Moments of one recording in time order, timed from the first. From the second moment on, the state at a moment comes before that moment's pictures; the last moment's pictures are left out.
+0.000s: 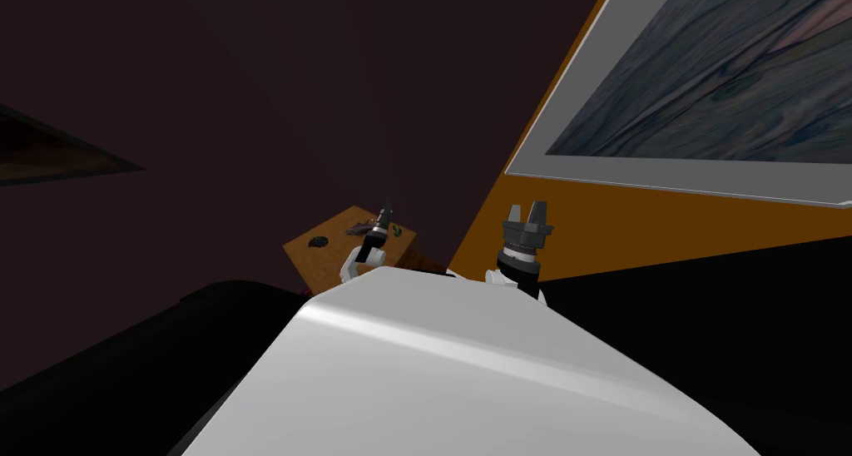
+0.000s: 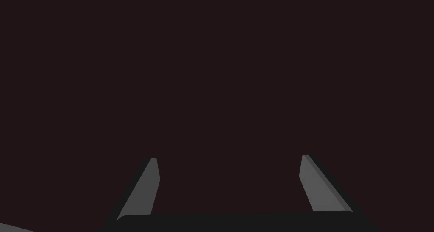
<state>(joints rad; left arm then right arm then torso) 0.41 0.27 0.01 -2.14 -0.02 -0.10 -0.18 0.55 0.04 0.05 -2.28 0.11 -0.60 -0.07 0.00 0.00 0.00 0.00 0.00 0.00</state>
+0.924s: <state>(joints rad) 0.32 0.39 0.06 -1.96 0.07 0.16 -0.26 0.55 0.04 0.05 -2.28 0.11 -0.60 -0.07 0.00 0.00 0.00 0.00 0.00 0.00</state>
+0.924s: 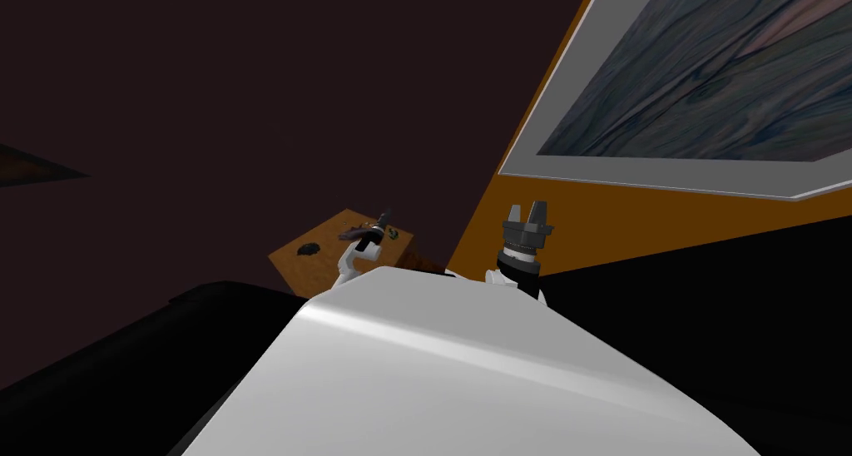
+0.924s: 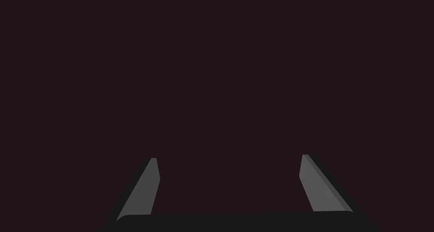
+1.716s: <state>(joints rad) 0.24 0.47 0.11 -1.84 0.15 0.39 -0.32 0.55 0.04 0.05 -2.28 0.11 -0.60 -0.07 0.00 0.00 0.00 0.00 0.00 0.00</state>
